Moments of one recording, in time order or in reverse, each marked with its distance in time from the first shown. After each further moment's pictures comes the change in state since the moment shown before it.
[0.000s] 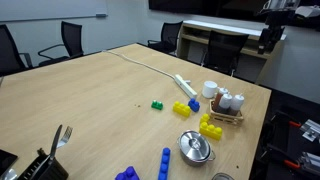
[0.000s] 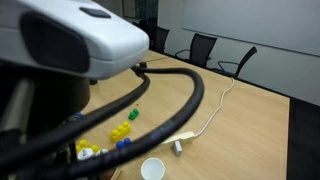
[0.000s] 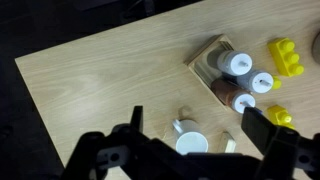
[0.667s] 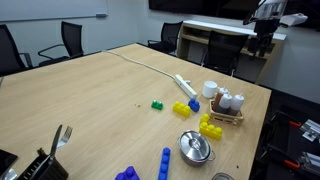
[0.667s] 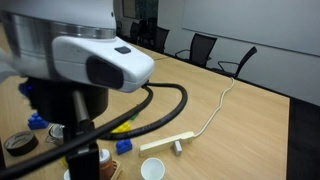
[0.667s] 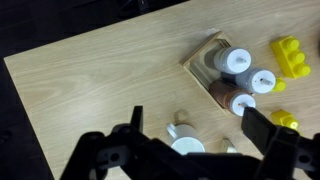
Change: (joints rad) arm 0.024 0.133 0.041 0.043 0.008 0.041 0.054
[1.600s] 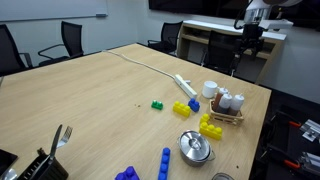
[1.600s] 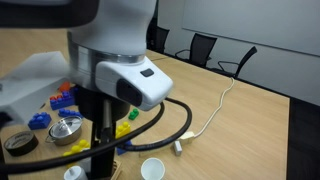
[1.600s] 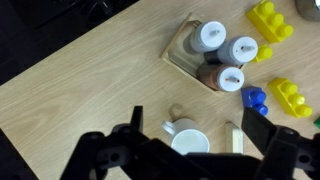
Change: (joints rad) arm 0.003 0.155 0.002 0.101 0.122 0.025 0.190
